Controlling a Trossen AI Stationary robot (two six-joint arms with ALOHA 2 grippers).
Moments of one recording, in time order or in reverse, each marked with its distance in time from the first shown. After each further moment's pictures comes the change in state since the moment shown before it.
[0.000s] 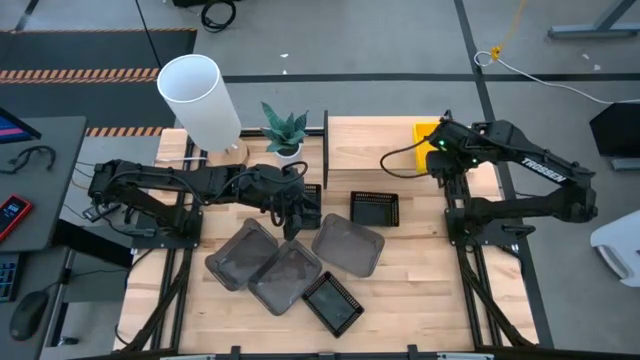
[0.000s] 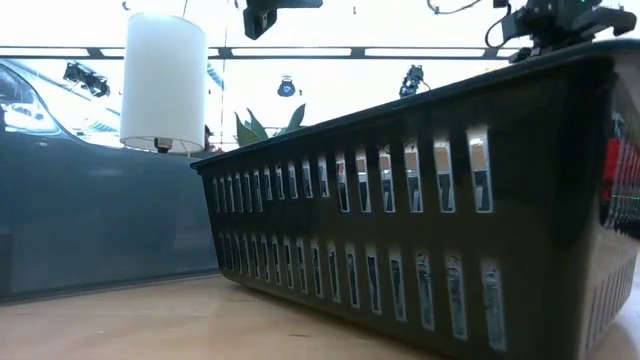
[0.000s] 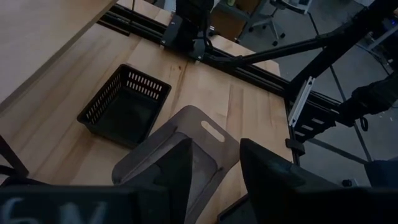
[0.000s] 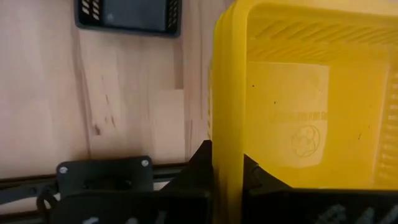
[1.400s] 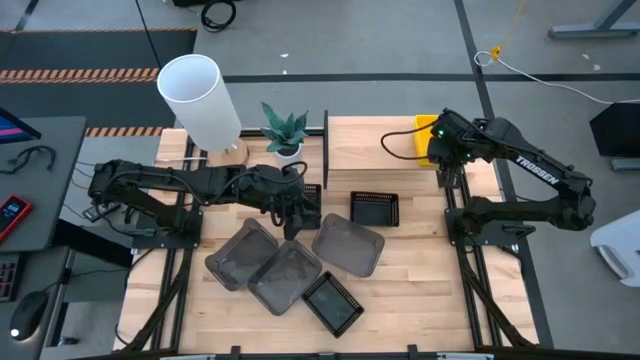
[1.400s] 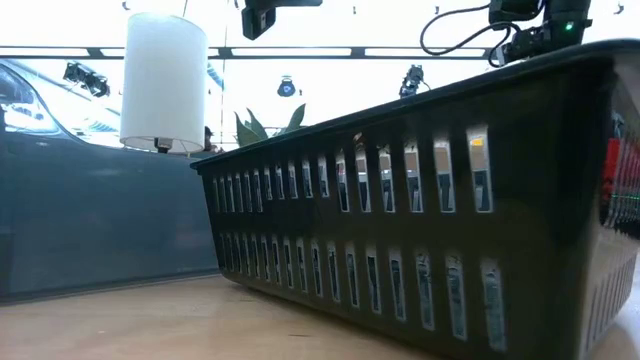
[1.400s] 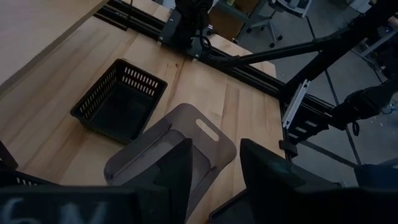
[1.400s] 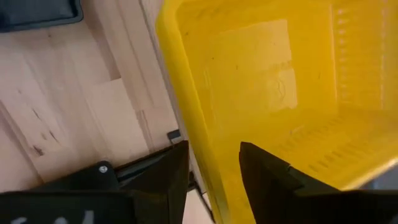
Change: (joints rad) left arm -0.003 0.000 0.000 0.000 0.010 -0.047; right arm -0.175 0.000 -0.058 0.085 0.147 0.079
